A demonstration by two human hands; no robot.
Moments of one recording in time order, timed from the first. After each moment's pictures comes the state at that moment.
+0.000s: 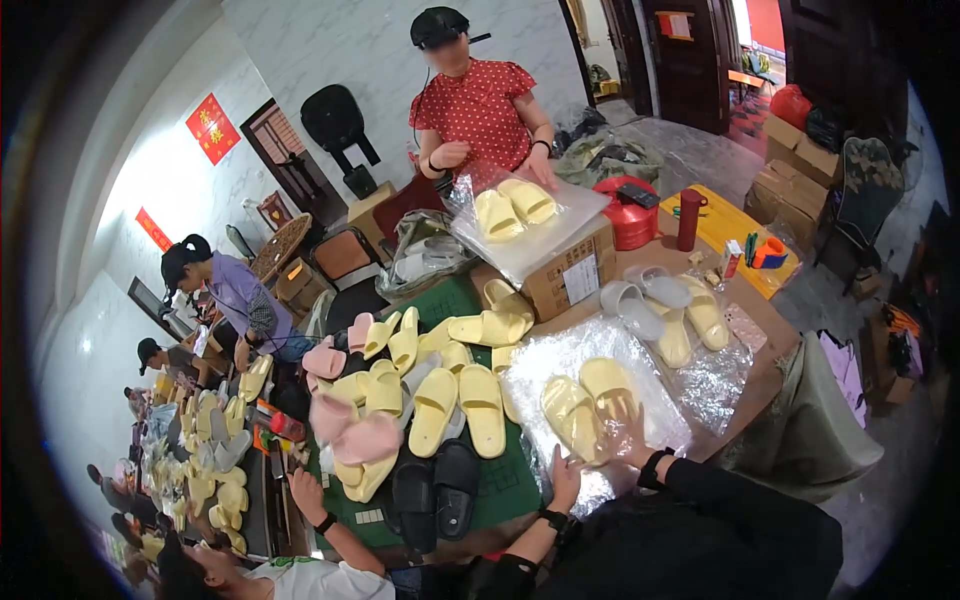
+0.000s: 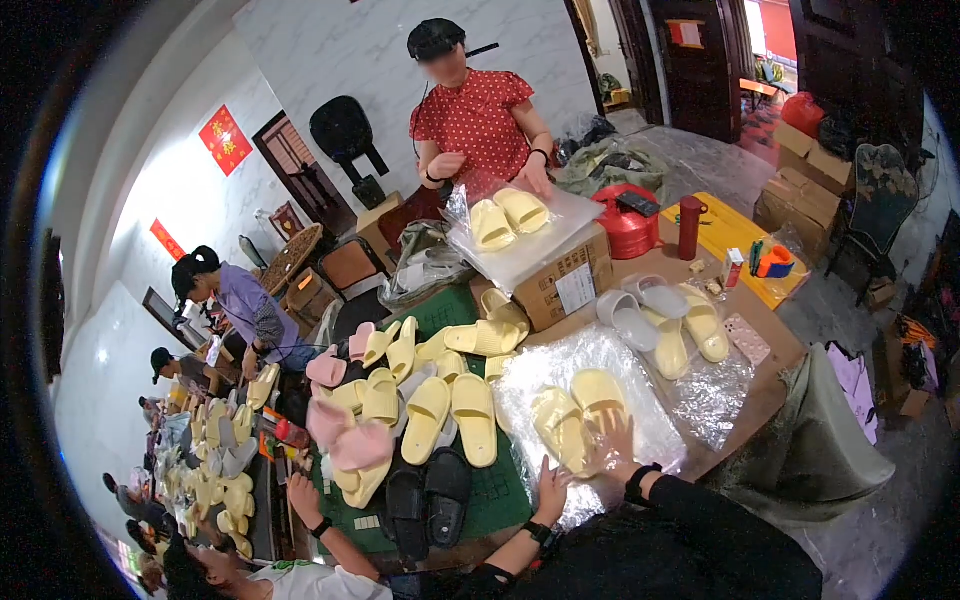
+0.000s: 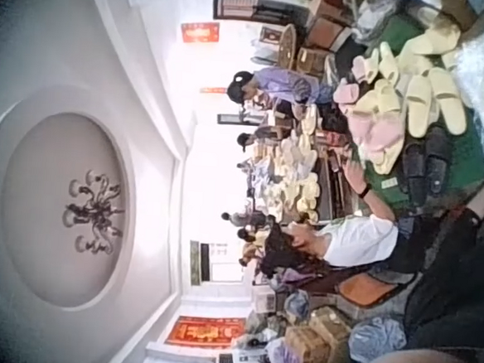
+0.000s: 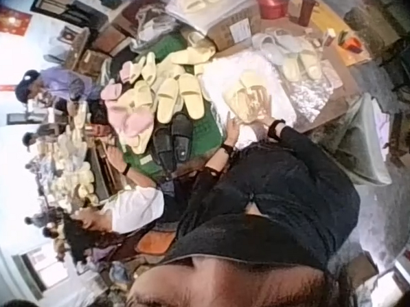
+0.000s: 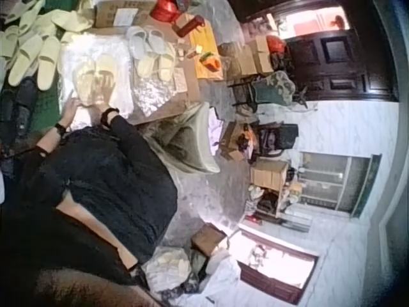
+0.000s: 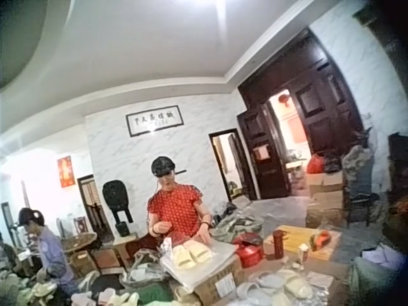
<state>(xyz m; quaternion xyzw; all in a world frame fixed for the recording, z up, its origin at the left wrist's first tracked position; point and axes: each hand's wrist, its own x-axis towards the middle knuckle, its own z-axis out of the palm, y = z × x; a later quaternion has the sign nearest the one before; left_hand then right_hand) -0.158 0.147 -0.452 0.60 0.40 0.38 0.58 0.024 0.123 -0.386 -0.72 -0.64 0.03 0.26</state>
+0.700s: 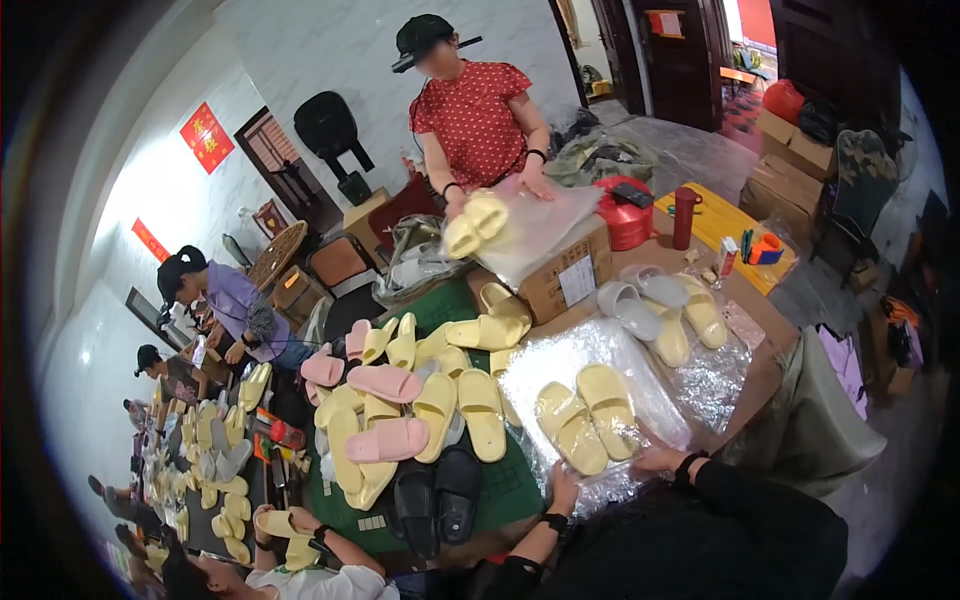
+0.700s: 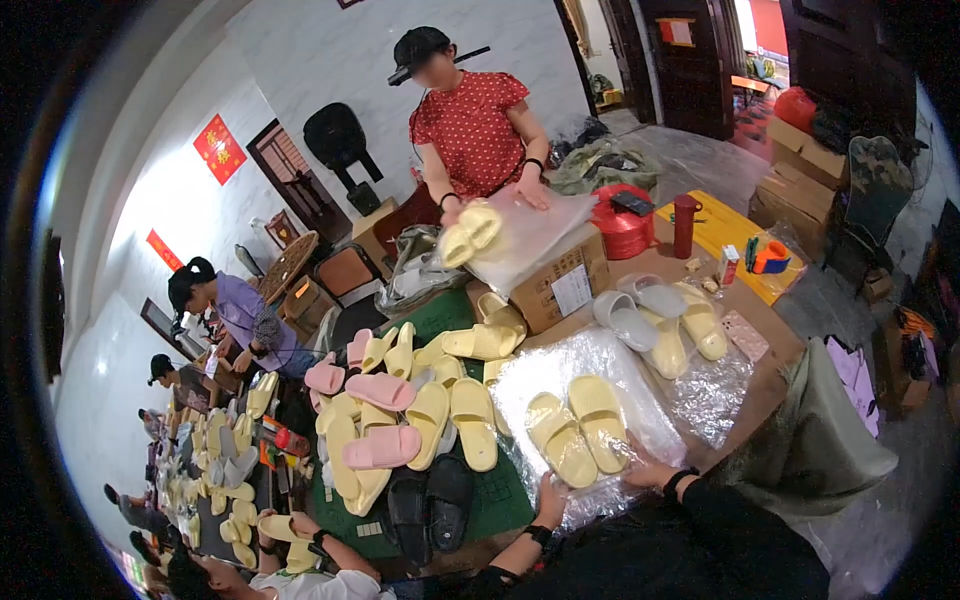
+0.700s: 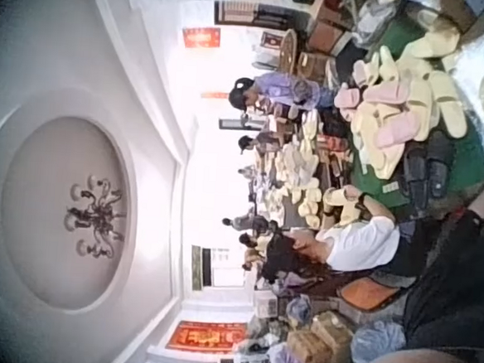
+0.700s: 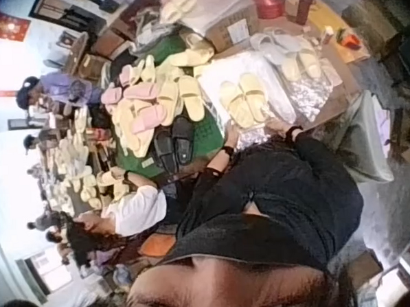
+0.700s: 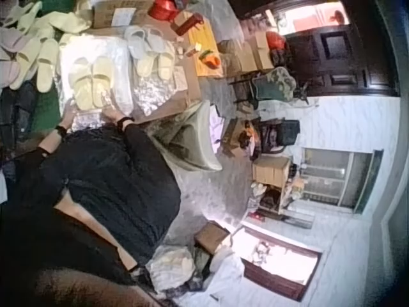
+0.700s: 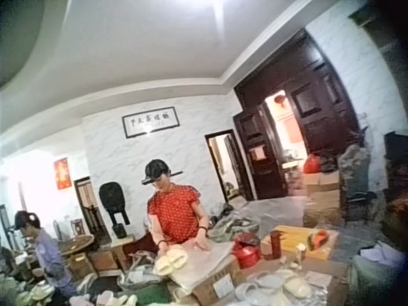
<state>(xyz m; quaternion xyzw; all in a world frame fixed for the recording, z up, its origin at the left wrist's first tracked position) -0.139 0.145 -0.476 0.49 0.44 0.29 0.69 0.095 0.045 -0.423 -0.65 -0.62 0.28 0.34</state>
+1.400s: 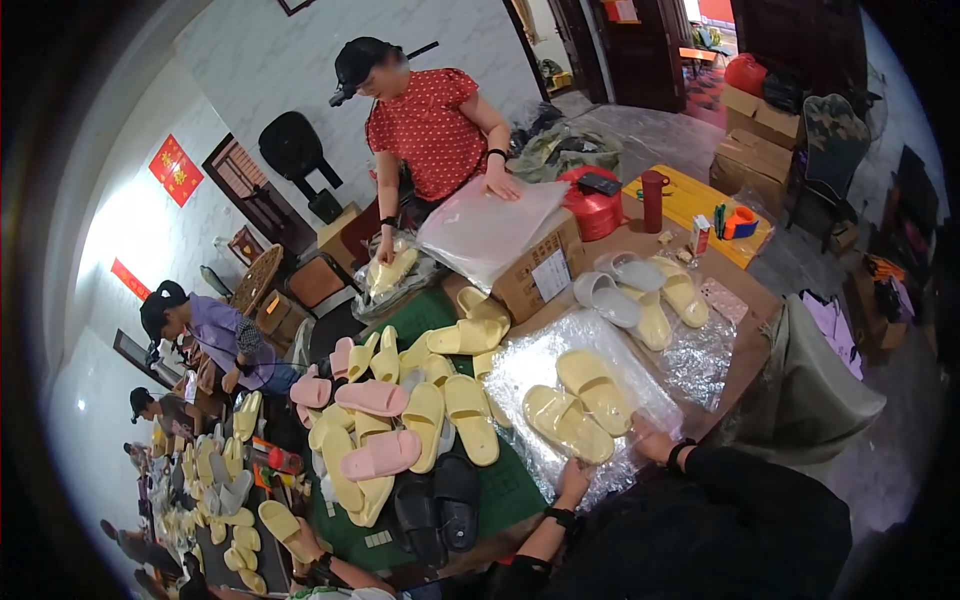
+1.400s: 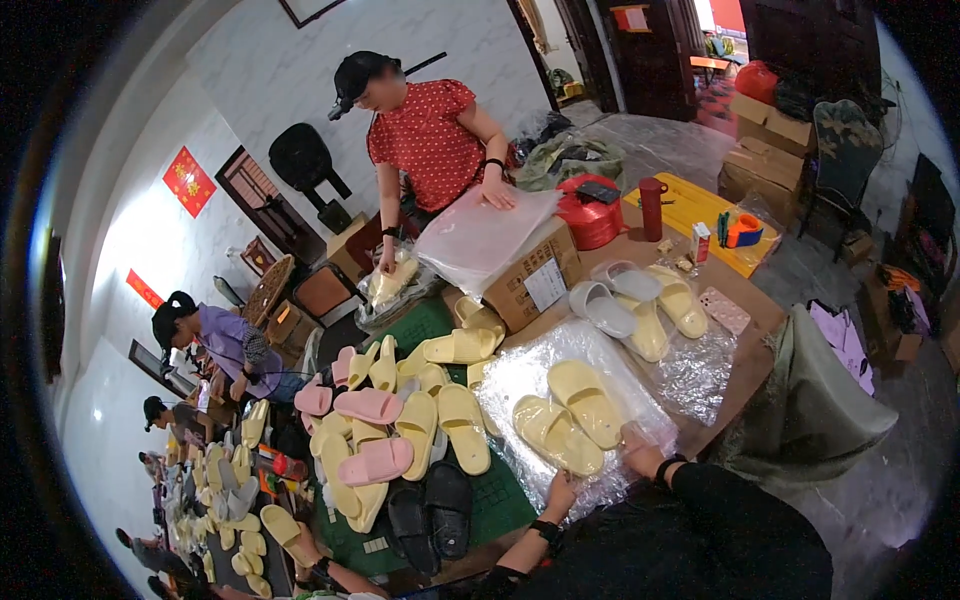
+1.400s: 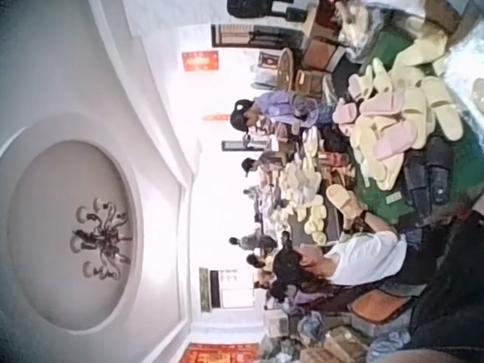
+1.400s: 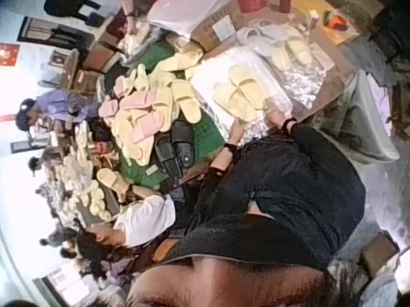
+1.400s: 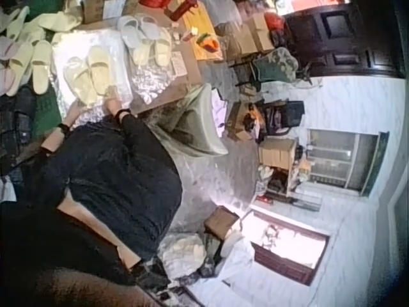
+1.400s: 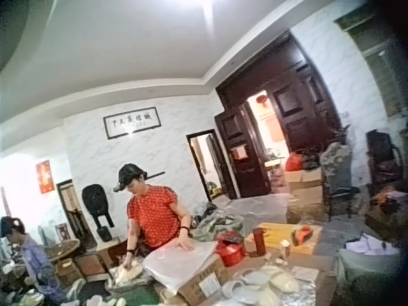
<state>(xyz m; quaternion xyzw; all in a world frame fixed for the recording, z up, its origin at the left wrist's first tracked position) -0.138 0.145 -0.486 0.65 0.39 0.22 0.62 0.070 0.045 -0.387 -0.74 -0.52 0.24 0.35</state>
